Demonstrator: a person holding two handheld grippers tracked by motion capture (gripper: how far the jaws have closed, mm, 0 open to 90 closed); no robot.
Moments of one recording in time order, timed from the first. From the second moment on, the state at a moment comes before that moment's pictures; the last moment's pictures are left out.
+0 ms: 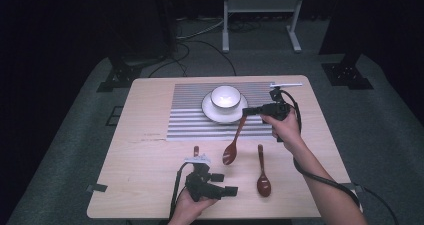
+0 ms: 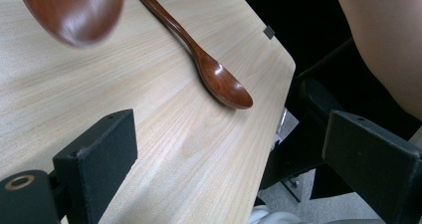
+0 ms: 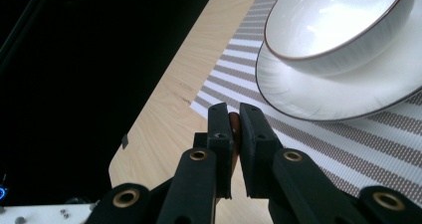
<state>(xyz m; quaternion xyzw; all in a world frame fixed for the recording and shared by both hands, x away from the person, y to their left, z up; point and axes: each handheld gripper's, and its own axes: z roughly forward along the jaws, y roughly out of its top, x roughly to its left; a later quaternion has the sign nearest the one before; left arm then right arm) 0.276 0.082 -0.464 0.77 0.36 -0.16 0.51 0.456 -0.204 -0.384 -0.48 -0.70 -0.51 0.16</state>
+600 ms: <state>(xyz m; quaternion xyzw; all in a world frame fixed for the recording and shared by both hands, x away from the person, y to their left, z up) 0.277 0.086 -0.462 0.76 0.37 -0.15 0.51 0.475 -0.202 -0.355 -0.50 -0.68 -0.53 0.12</state>
